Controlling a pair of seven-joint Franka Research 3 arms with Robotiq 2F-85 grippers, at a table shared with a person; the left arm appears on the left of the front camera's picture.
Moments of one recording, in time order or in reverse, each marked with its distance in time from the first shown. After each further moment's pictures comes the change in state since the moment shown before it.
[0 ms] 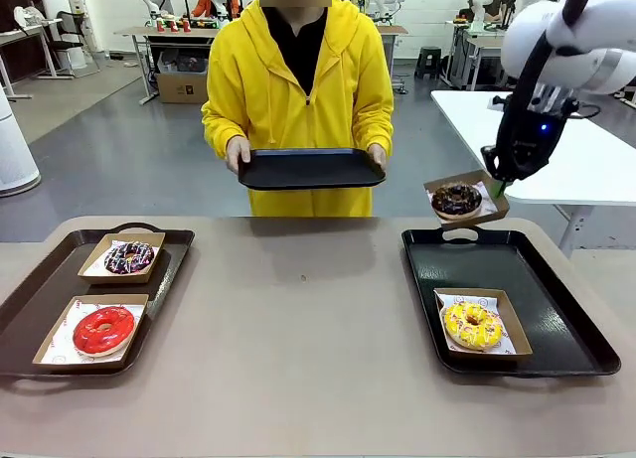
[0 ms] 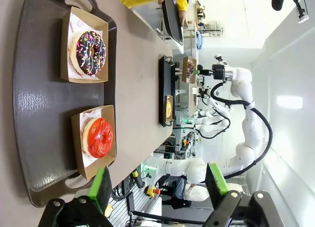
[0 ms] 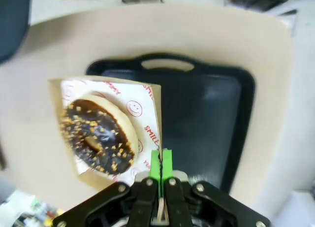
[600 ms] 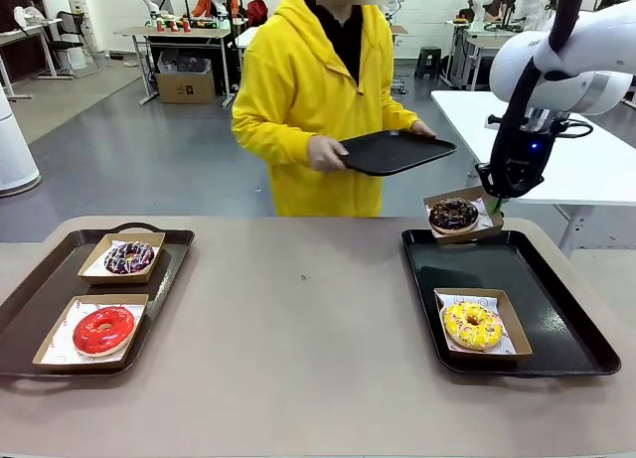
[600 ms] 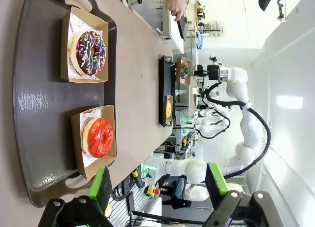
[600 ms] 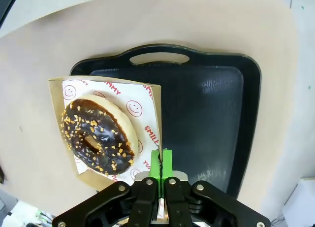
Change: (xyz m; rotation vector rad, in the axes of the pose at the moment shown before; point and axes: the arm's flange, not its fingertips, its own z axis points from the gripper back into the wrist) left arm 0.000 0.000 0.000 0.000 0.000 0.000; right arm -0.004 0.003 -0.022 -0.026 0.021 -0.067
